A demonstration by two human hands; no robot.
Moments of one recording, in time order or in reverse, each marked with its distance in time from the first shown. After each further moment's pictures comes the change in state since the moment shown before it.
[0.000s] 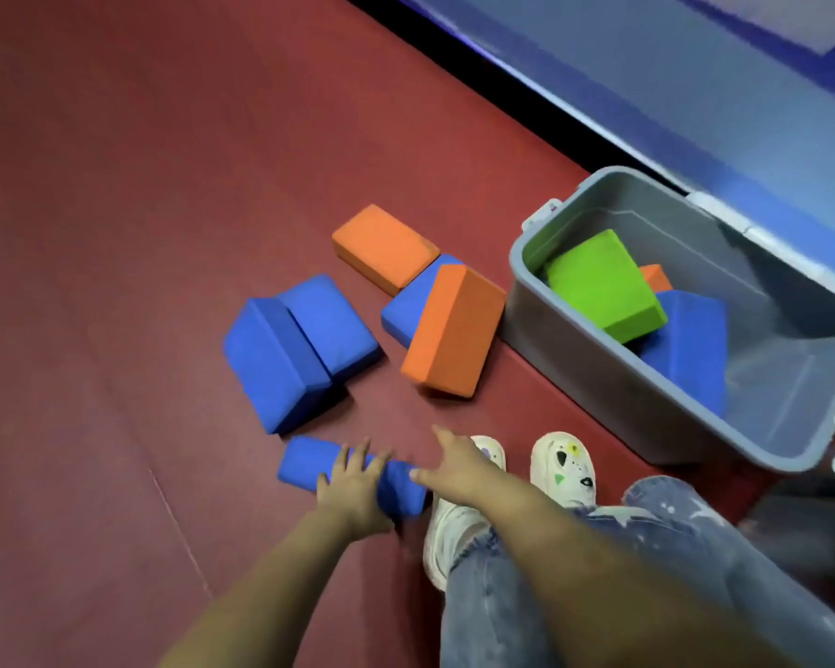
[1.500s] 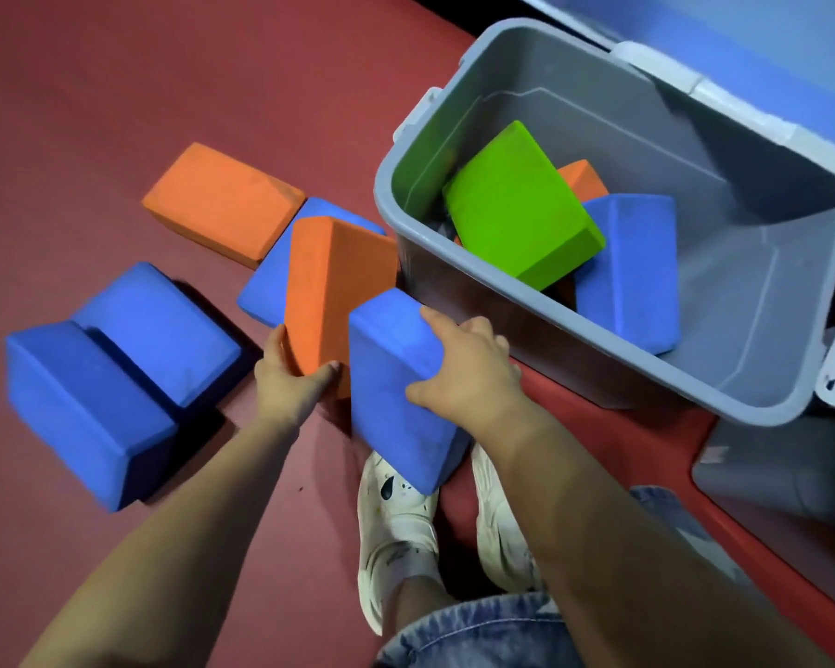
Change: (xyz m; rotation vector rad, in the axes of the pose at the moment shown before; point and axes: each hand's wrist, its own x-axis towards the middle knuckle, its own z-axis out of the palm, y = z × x) left_hand 0.208 0.083 -0.037 -0.981 0.375 -0.093; right_hand 0.075 0.080 -0.130 0.027 0.372 0.097
